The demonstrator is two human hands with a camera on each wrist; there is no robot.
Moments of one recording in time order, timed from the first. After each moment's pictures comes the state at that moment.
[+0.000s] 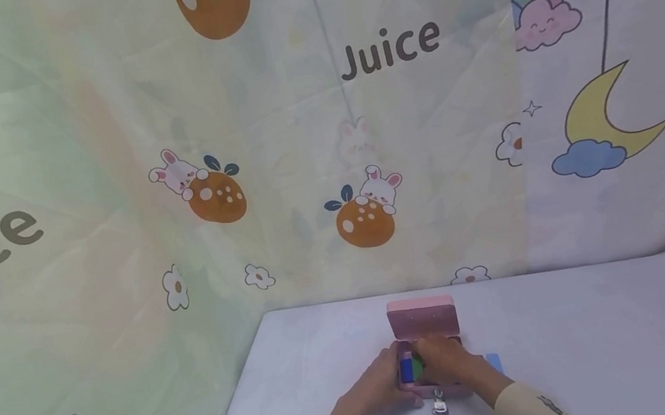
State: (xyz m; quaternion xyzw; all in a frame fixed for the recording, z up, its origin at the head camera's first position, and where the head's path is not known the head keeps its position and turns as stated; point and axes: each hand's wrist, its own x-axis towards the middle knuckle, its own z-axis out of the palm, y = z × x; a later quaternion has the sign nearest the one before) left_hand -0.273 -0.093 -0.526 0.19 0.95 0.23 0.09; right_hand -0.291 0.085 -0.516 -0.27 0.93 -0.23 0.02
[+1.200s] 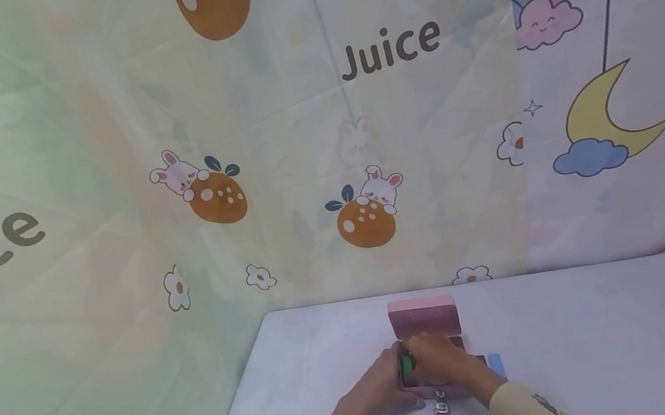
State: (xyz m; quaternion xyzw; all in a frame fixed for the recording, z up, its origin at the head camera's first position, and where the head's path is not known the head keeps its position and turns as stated) left_hand -0.272 -0.096 -0.522 0.19 0.95 0.23 0.09; right_hand -0.289 0.071 -0.506 -0.28 0.92 -0.27 0.03
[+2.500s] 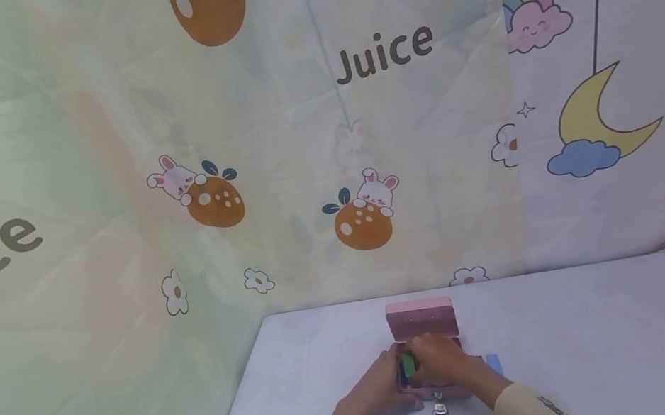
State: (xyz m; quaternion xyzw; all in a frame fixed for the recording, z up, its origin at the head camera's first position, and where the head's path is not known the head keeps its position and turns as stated) left_hand -0.269 -0.092 -0.521 0.17 0.95 0.23 0.09; right_hand -0.284 0.082 -0.504 -0.28 0.92 -0.27 0.01
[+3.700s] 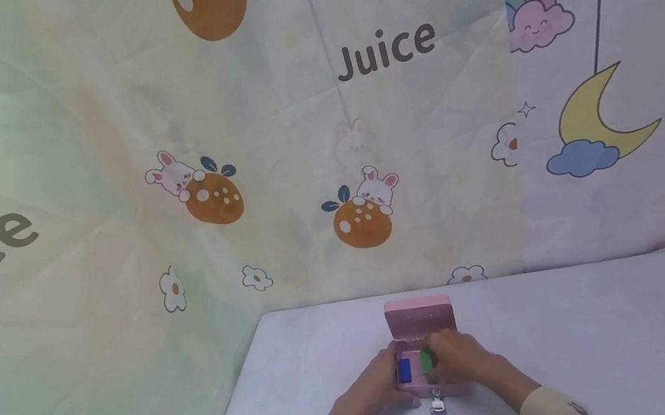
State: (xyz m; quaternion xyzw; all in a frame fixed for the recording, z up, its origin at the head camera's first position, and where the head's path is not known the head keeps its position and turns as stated) left_hand -0.270 -0.093 -0.523 0.19 0.95 0.24 0.09; right_hand -0.277 0.105 -0.497 -0.22 0.94 -0.24 0.03
